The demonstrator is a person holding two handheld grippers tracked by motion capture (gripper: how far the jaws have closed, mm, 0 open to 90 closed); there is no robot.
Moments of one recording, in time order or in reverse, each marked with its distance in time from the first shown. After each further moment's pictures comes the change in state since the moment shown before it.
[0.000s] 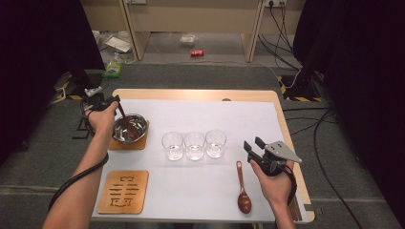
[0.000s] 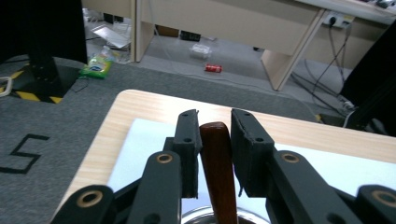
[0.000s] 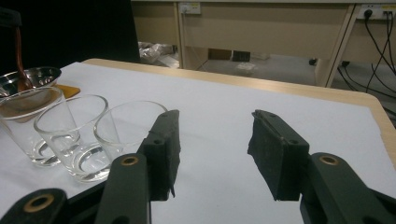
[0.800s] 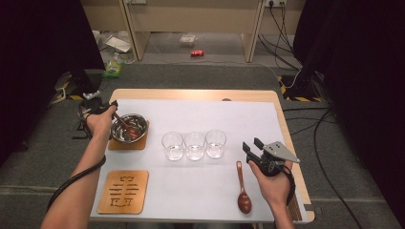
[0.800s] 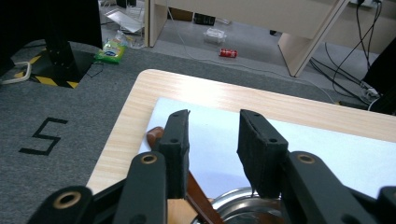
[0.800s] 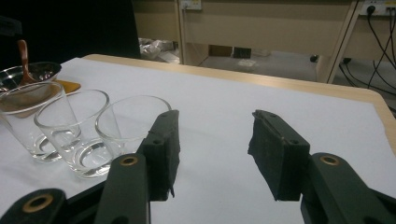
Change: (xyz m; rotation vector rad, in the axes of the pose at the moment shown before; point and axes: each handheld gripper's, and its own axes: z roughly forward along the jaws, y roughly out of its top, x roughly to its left) left arm 0.014 -0.013 0.006 0.050 0.038 0.009; right arm 0.002 -0.002 0.002 0.011 0.002 -0.003
